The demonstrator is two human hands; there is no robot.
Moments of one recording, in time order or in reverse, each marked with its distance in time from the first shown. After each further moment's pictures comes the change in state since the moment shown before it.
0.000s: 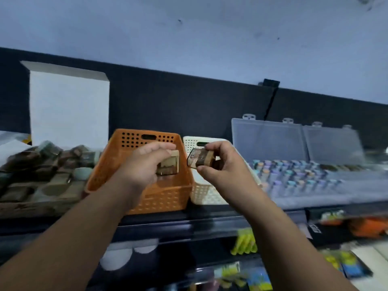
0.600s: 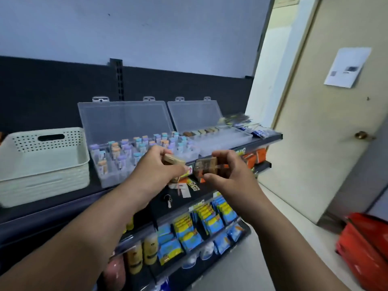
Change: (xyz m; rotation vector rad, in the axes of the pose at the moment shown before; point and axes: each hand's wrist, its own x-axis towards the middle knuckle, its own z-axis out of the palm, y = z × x) left_hand -0.082 -0.049 0.357 0.213 -0.445 0.137; right_hand -0.205 0.086 -0.313 -0.157 0.432 0.213
